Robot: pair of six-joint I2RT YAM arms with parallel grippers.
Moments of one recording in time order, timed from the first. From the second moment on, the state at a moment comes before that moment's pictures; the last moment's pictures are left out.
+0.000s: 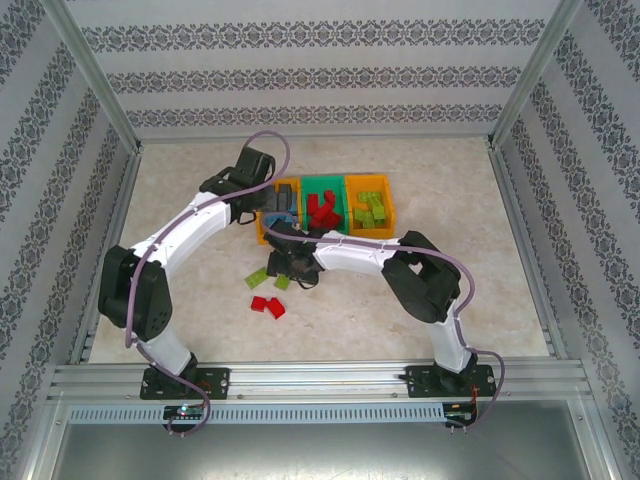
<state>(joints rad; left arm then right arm) -0.39 1.66 1.37 -0.62 -0.16 -0.34 0.94 2.05 1.44 -0.59 0.01 1.08</state>
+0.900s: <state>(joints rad) -0.27 1.39 1.07 -0.60 -0.18 -0.35 0.82 1.91 1.25 -0.73 0.06 0.87</state>
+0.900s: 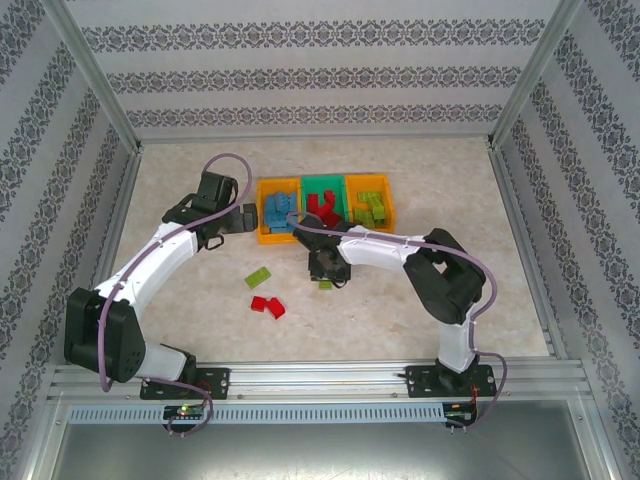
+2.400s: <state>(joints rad) -0.33 1.36 0.78 -0.61 0.10 -0.39 0.32 2.04 1.69 -0.76 0.03 0.42</state>
